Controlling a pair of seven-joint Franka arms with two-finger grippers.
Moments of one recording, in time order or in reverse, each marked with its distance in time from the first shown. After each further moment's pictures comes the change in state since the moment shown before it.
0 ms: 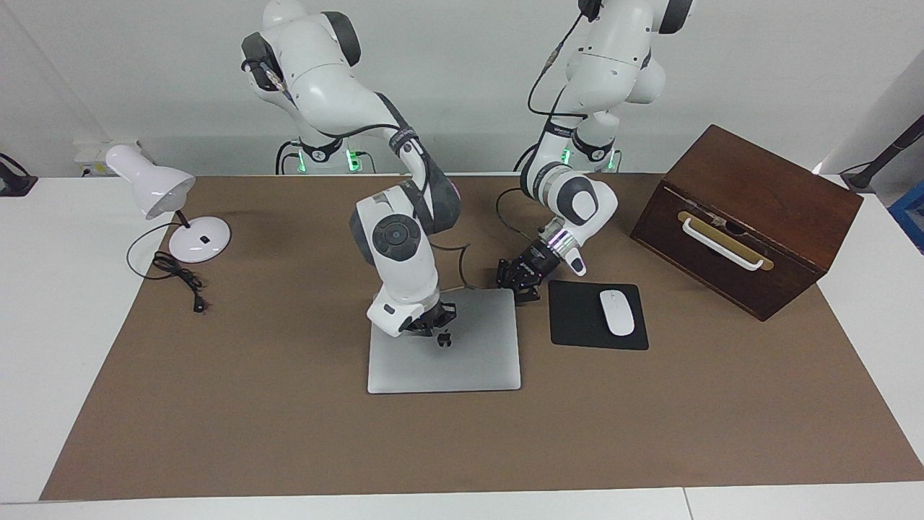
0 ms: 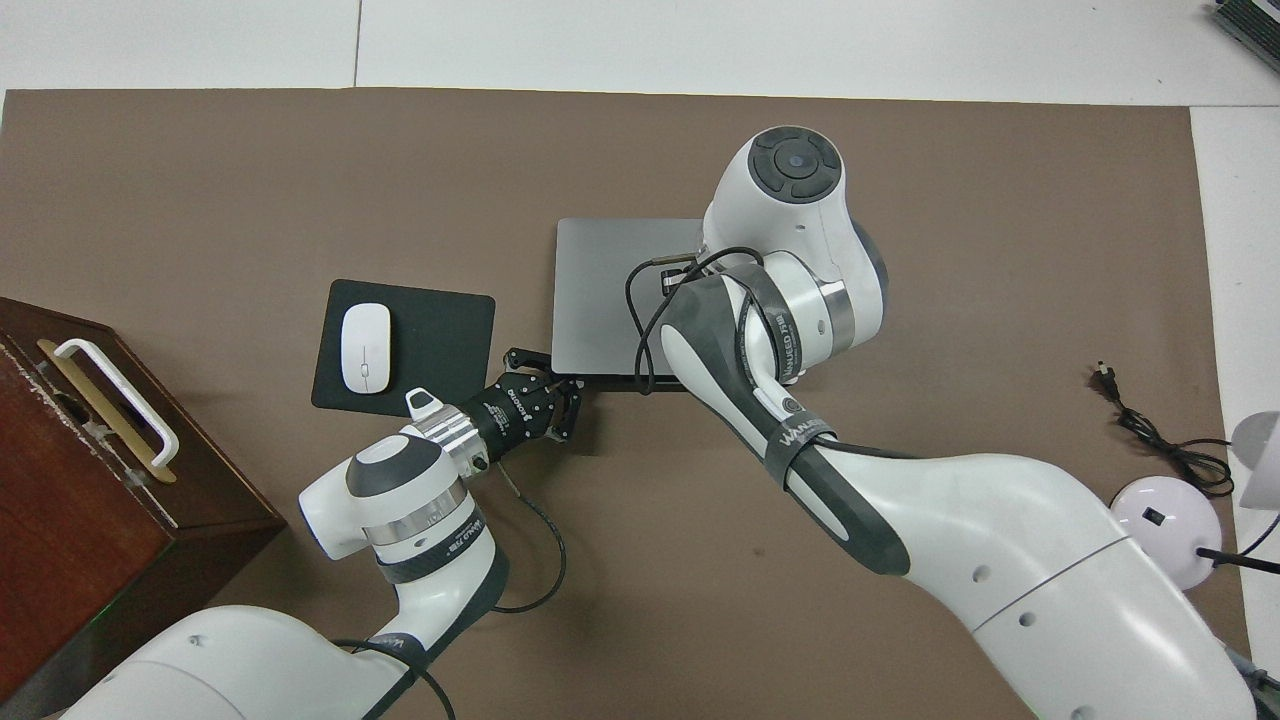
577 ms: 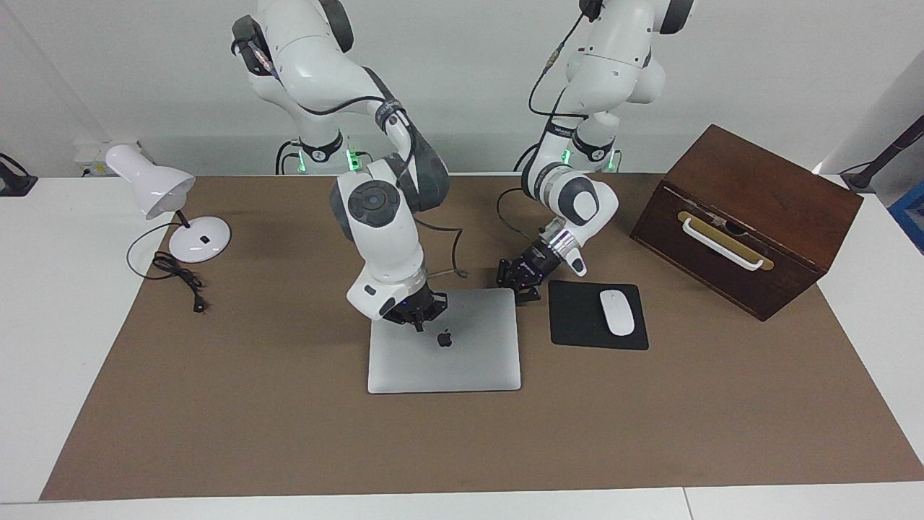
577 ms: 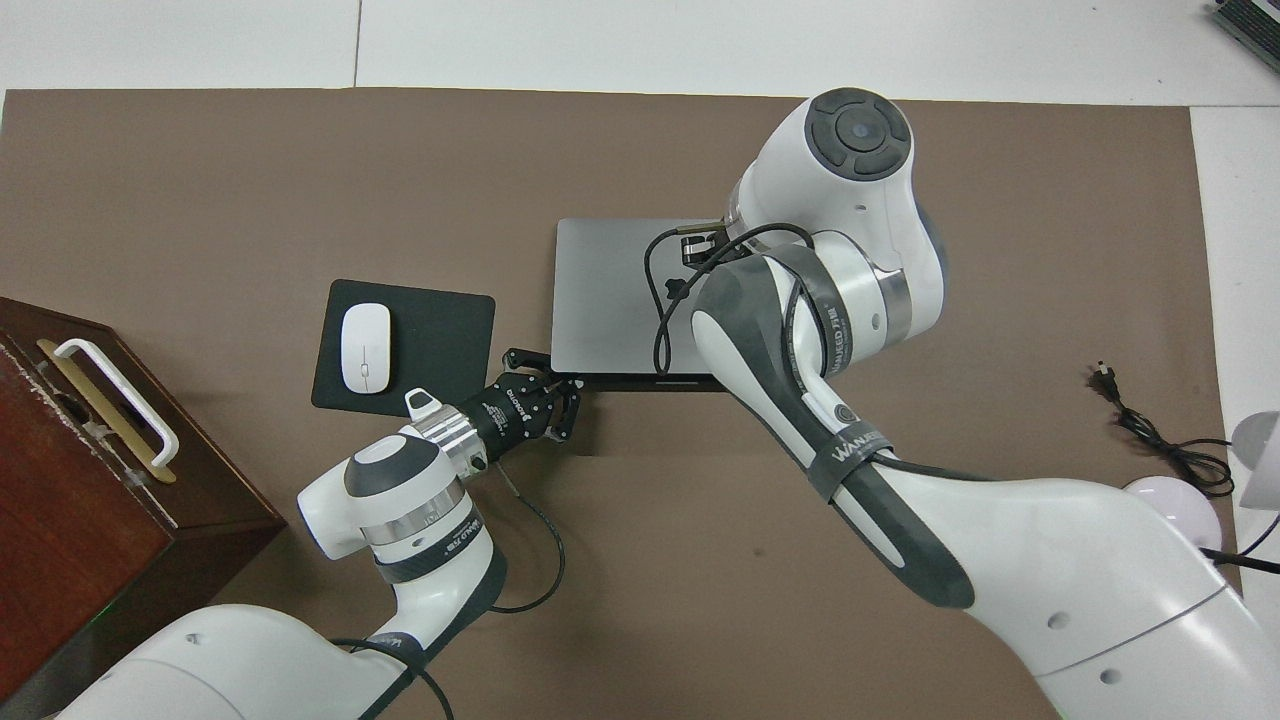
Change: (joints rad) left arm 0.012 0.000 -0.007 -0.004 0.000 -0.010 0.000; right arm -0.028 -0.105 -0.004 0.000 0.000 -0.006 0.000
